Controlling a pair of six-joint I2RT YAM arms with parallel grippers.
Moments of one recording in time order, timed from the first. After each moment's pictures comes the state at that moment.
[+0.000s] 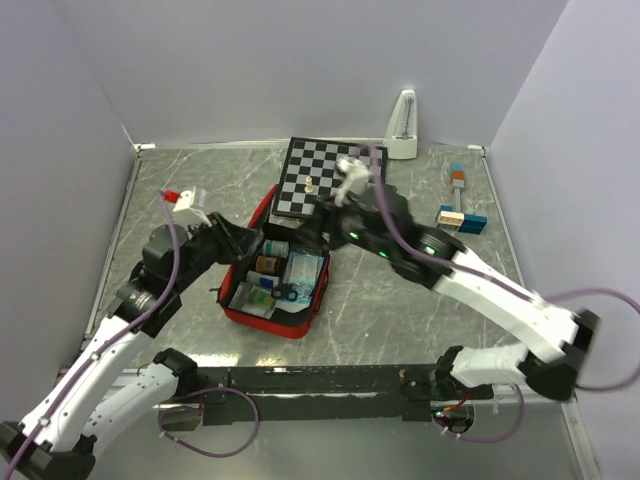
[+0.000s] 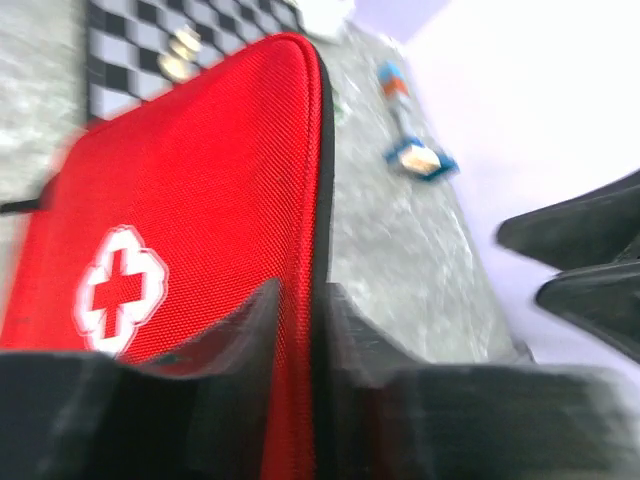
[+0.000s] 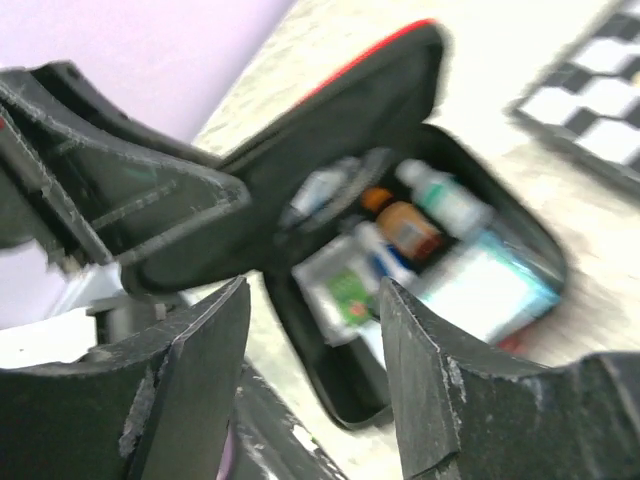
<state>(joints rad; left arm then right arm) -0.50 0.71 0.81 -0.29 0.03 -0.67 0.92 1.29 1.35 -0.39 0.02 0.48</state>
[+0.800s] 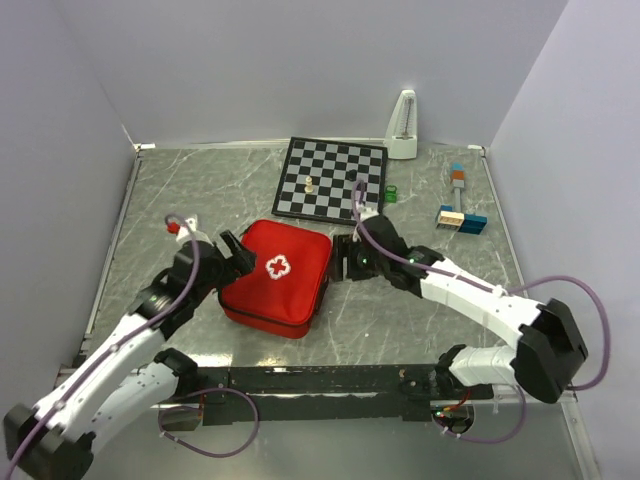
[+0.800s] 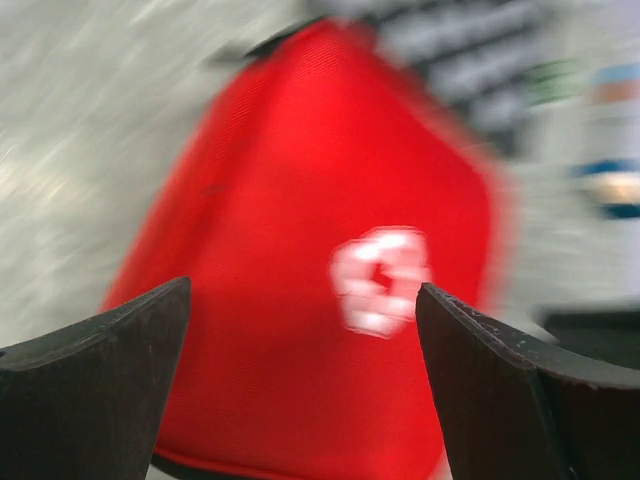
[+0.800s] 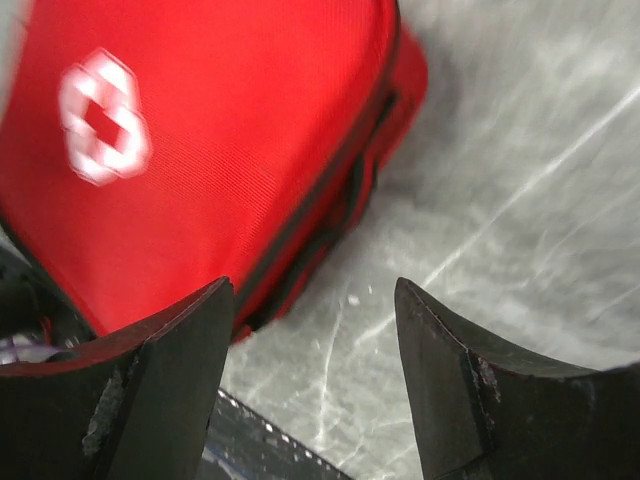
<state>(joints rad) -0.54 0.71 0.65 -0.42 -0.25 -0.83 0.73 1.23 0.88 -0.36 -0.03 0.56</state>
